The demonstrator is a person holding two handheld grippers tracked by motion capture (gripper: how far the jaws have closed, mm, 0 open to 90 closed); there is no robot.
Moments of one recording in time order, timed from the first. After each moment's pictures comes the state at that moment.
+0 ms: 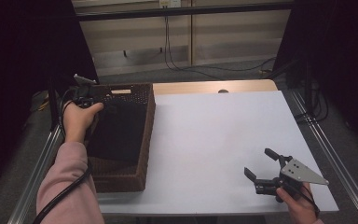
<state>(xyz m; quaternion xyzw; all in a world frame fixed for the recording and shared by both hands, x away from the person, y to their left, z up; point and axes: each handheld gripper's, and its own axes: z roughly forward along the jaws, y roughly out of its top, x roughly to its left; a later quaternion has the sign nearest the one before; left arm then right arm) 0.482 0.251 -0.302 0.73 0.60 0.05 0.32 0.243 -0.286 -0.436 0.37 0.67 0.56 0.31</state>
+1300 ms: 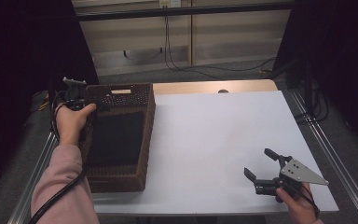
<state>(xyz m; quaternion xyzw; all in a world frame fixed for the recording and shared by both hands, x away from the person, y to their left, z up) 0.476 0.272 -0.304 0.71 0.60 0.09 0.36 0.242 -0.285 -0.437 0.37 0.67 0.56 0.31</state>
